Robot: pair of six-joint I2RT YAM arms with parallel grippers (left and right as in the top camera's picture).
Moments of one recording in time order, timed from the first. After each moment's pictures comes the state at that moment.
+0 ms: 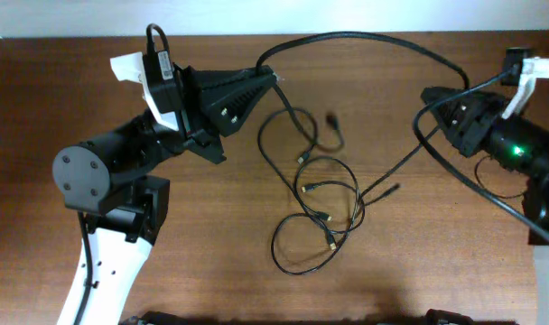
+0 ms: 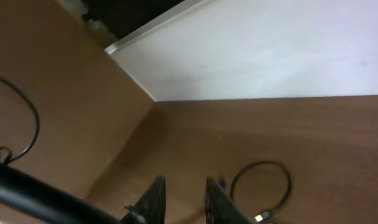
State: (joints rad) left arm -0.22 1.17 1.16 0.73 0.92 -0.64; right arm -0.21 1.12 1.33 -0.55 -0.96 0.32
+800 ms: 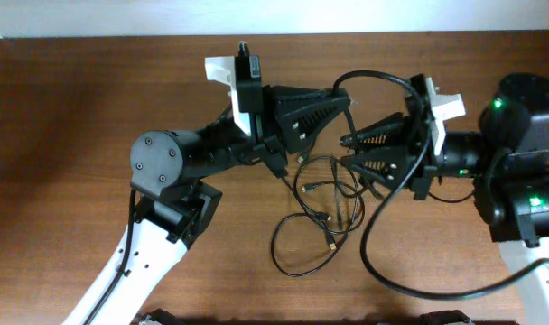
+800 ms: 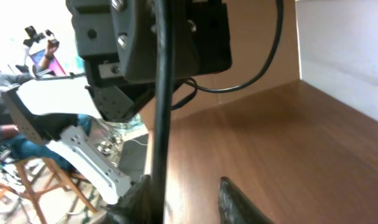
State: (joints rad) left arm -0.51 1.24 1.17 0.64 0.77 -0.66; right arm 0.12 1.17 1.33 -0.50 -1.35 -0.03
